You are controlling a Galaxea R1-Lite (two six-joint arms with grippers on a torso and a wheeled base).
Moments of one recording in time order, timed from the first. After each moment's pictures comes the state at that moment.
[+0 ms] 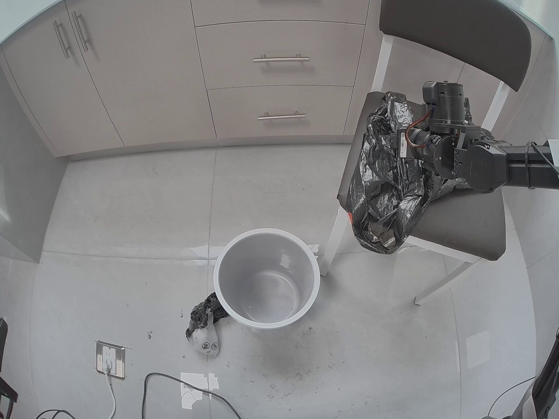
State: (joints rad) left arm 0.02 0.27 -0.47 0.31 0.00 -0.13; right arm 0.37 2.04 -1.58 -0.23 -0.59 0.04
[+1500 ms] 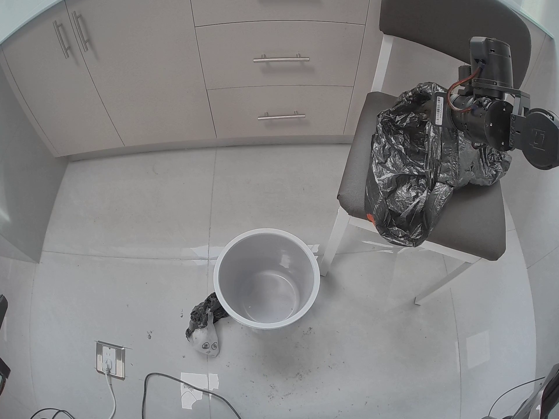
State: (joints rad) left arm 0.00 0.42 -0.52 0.24 -0.01 -0.14; right arm 0.38 1.81 -1.56 -0.10 -0.62 0.03
